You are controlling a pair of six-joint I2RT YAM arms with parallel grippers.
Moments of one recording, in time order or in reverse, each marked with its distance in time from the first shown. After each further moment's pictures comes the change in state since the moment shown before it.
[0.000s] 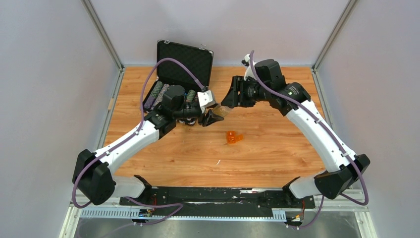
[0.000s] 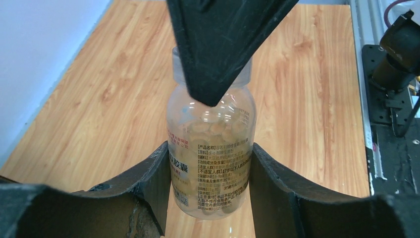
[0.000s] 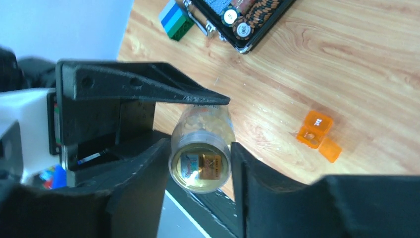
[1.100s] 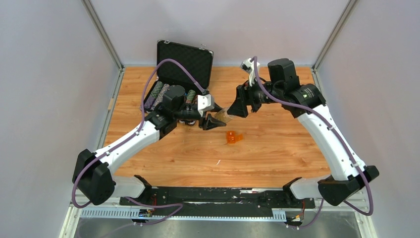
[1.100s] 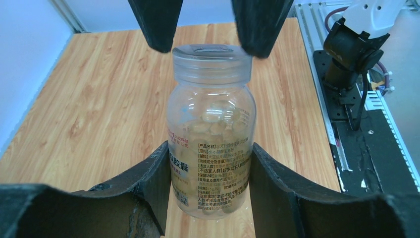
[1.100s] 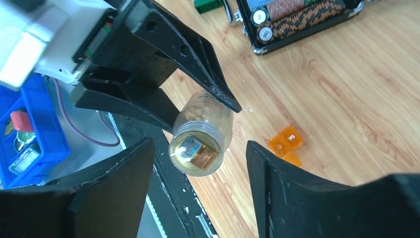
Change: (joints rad) left arm -0.011 0.000 -0.001 0.040 0.156 0.001; right arm -0.066 -0.084 0.033 -0.090 -0.229 -0.391
